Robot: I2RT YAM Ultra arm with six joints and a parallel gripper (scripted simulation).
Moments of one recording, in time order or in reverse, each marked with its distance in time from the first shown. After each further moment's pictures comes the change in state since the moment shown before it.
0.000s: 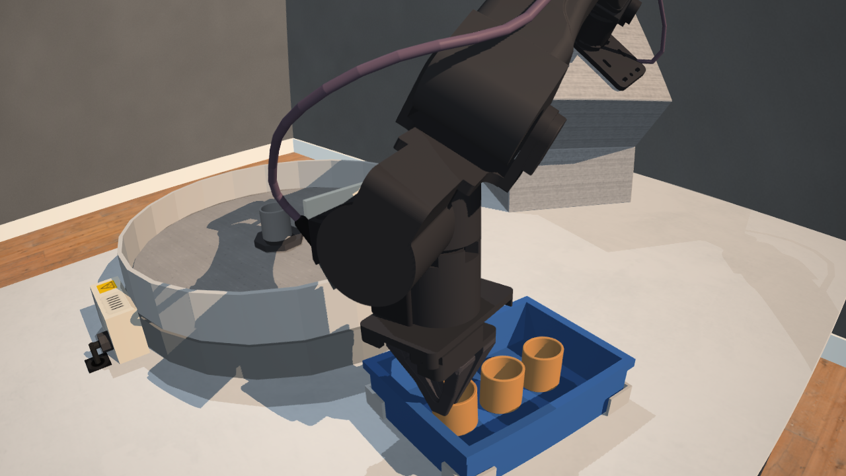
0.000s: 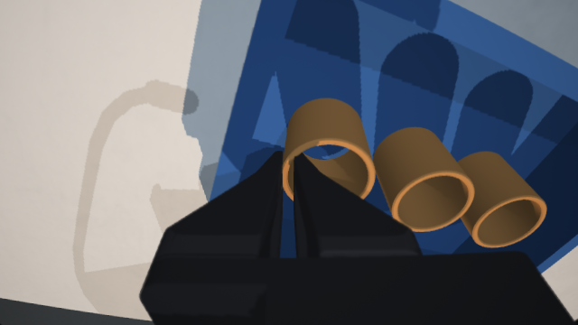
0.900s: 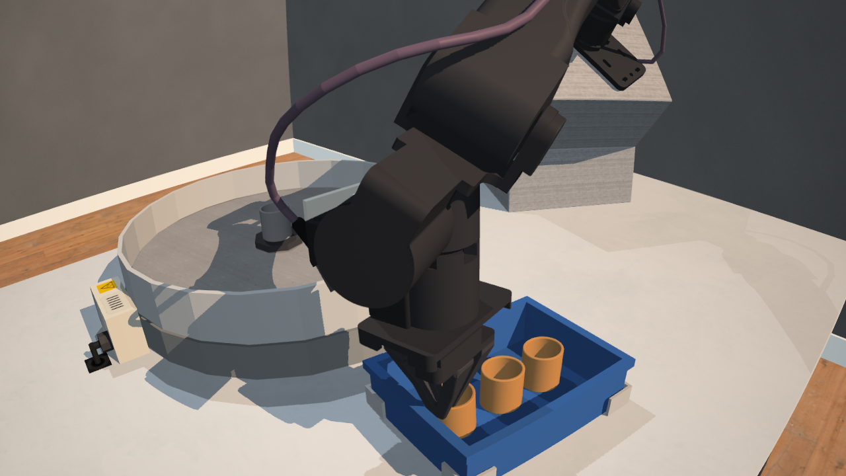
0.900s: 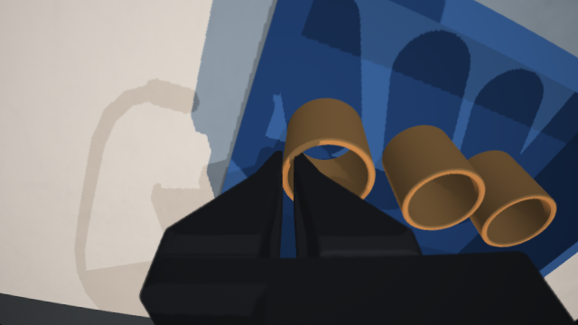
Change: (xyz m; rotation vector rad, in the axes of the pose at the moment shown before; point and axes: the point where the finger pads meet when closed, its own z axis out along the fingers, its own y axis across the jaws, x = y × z) arm 0.002 0.005 0.000 -0.008 0.002 -0.005
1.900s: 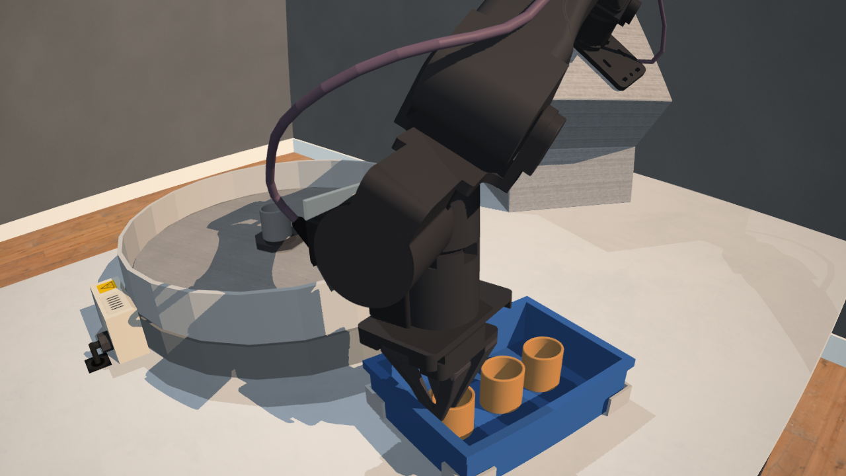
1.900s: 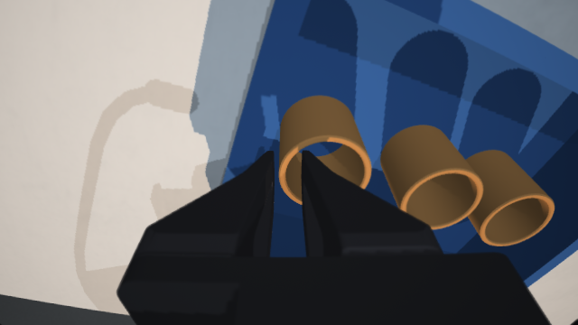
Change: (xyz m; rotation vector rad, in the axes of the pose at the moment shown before) arm 0.000 -0.001 0.000 0.003 -0.001 0.002
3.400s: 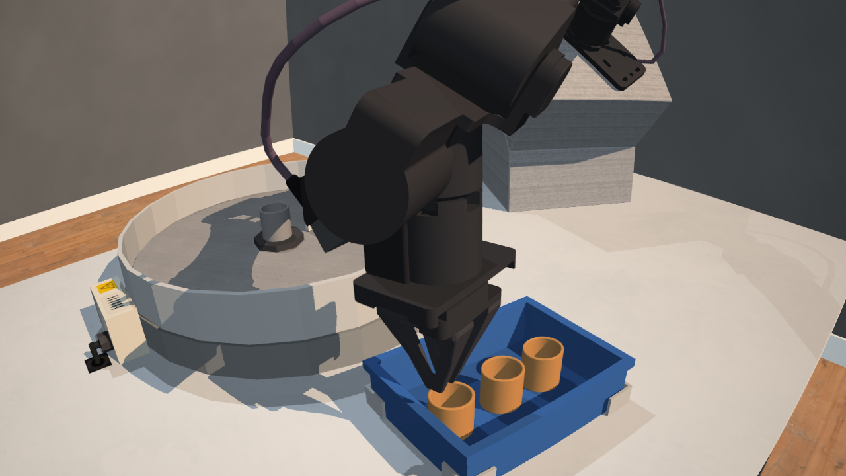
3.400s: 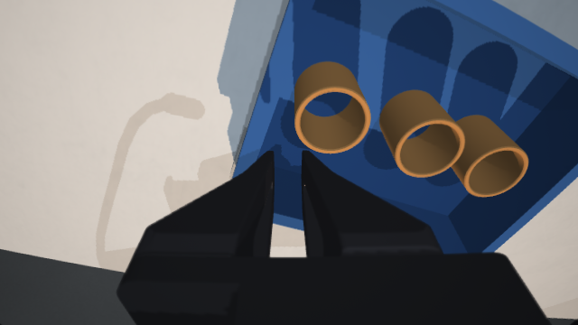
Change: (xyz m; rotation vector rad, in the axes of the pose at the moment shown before) arm 0.005 0.006 -0.037 -0.018 0.006 -0.009
